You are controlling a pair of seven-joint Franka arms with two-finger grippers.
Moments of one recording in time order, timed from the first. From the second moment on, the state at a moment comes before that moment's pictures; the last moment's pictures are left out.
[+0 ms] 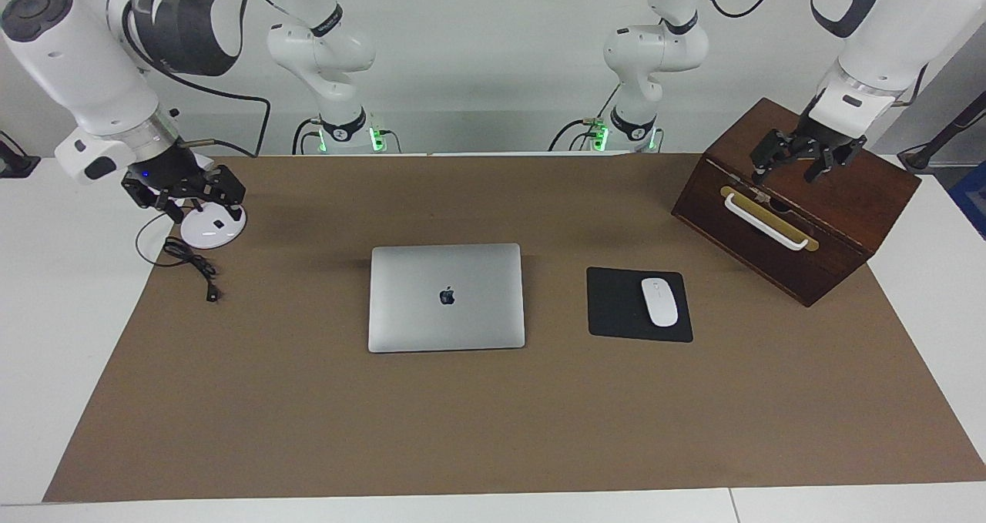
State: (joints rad) left arm -0.05 -0.04 0.07 -1.66 -0.02 1.60 0.05; right arm -0.10 0.06 -0.03 -1.65 0.03 1.69 -0.13
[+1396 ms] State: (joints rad) left arm -0.05 -0.04 0.08 -1.66 -0.02 1.62 0.05; right arm -0.10 0.06 -0.03 -1.65 0.03 1.69 -0.13
